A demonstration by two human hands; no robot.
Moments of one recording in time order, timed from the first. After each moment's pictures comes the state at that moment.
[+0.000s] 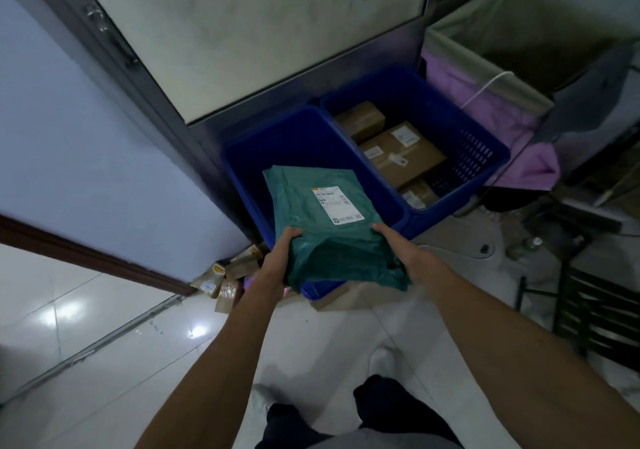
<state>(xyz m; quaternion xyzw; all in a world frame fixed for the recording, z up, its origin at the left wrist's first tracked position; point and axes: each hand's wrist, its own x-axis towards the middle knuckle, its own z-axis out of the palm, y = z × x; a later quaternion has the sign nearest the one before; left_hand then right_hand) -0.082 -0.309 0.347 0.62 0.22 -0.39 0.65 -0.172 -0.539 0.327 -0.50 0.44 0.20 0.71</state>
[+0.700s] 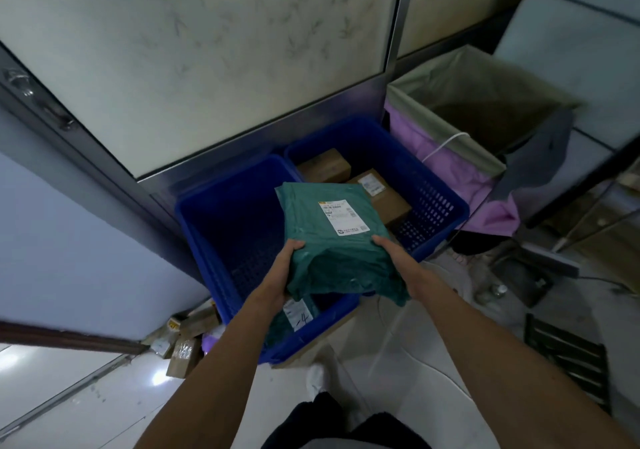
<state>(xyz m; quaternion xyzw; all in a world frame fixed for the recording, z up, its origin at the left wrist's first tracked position) -0.007 -0.463 0.354 0.56 0.14 -0.46 0.68 -0.115 -0.686 0.352 -0.52 0.41 0.12 0.74</state>
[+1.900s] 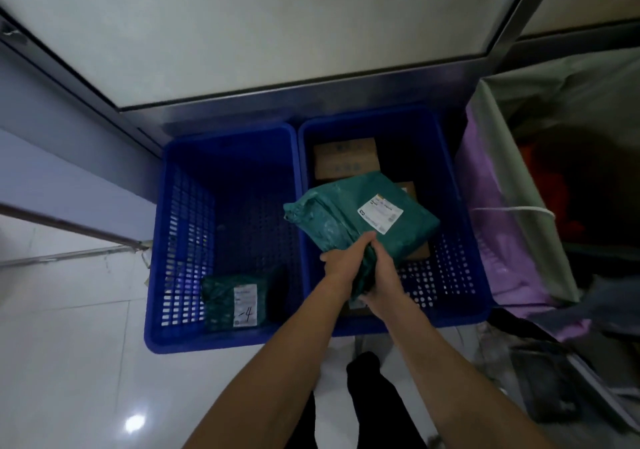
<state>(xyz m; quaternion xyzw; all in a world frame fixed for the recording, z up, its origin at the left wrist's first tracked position) 0.072 -0.801 0.267 0.58 0.43 -0.28 0.63 0.050 -0.862 0.245 -0.30 0.45 0.22 0.82</state>
